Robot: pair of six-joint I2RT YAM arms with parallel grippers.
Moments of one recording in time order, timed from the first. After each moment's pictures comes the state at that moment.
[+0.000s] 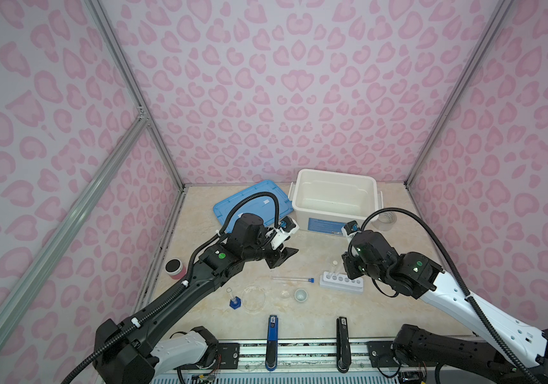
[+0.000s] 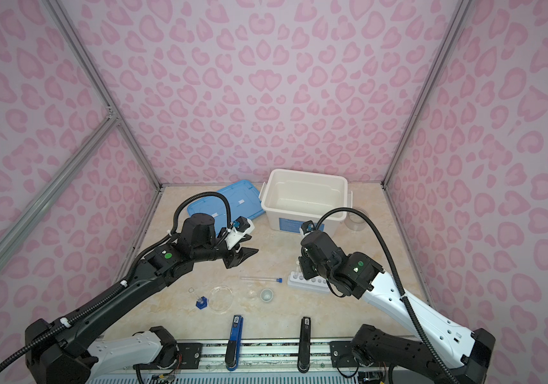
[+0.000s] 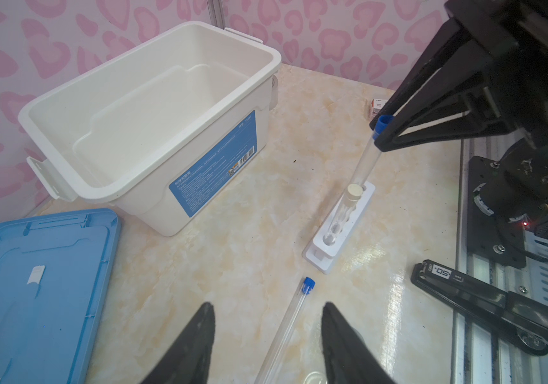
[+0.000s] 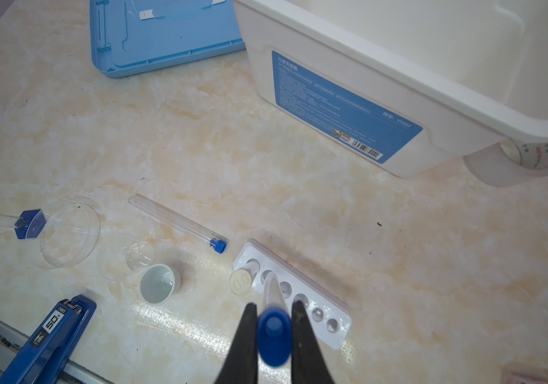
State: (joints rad) left arm -0.66 1.17 1.01 -0.40 0.36 0.26; right arm 0.81 1.04 1.05 -0.89 0.27 0.36
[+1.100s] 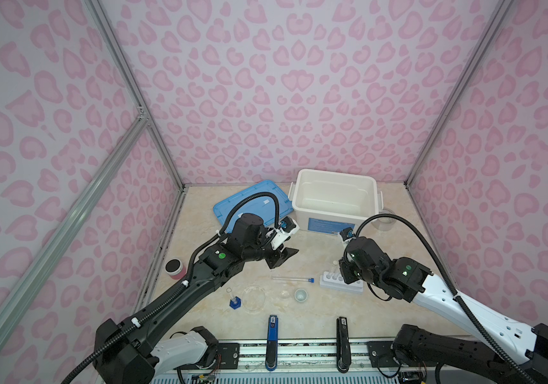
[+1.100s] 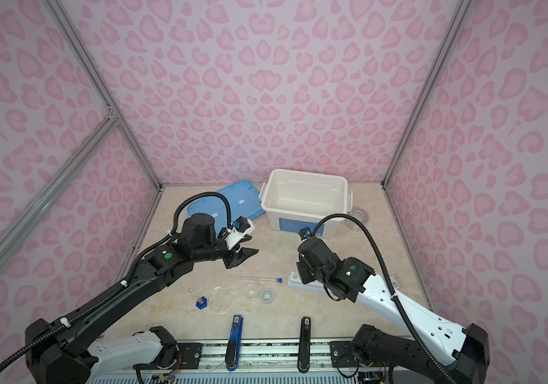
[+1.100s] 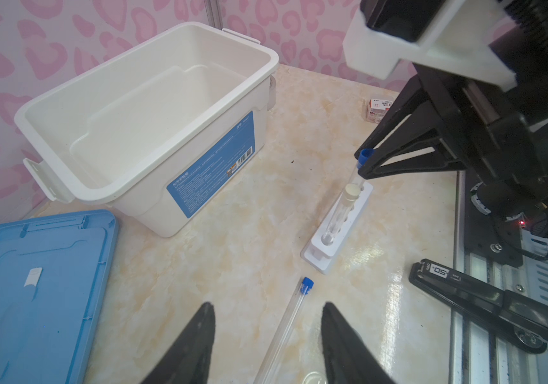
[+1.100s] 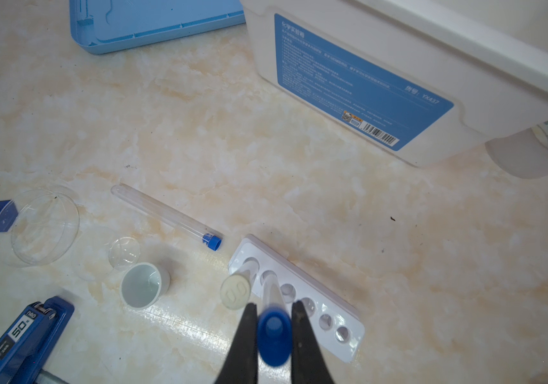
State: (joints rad) left arm -0.66 1.17 1.01 -0.40 0.37 0.27; right arm 0.82 1.04 0.92 -0.78 0.27 0.36
